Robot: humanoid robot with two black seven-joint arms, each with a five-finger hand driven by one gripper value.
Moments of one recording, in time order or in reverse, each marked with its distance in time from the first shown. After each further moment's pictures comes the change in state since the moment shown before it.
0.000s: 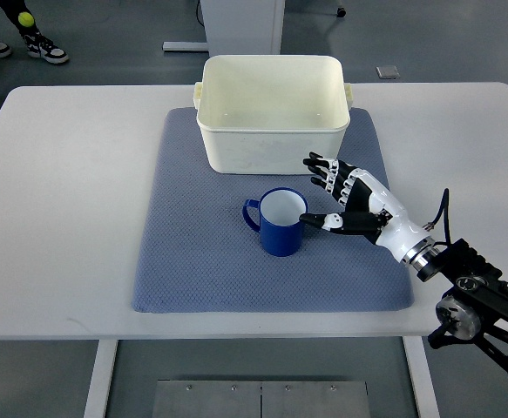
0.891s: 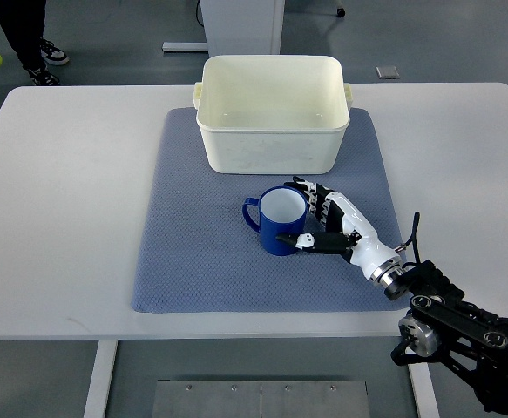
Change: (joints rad) left arm 0.000 0.000 0.000 0.000 0.000 0.000 0.000; right arm 0.012 0.130 -0.092 -0.104 -0.013 -0.139 0.019
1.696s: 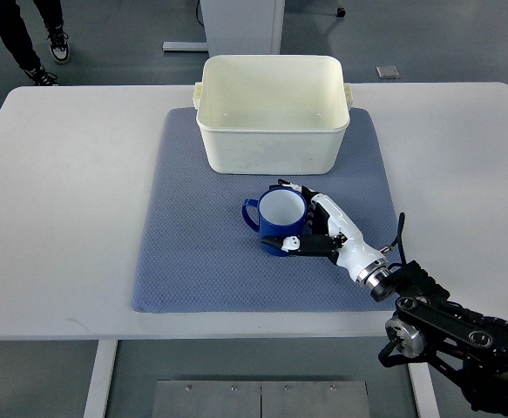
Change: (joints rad) left arm -0.001 0.000 0.000 0.000 0.000 -0.001 0.000; right arm 0.022 0.042 -0.037 -0.016 0.000 -0.011 0.006
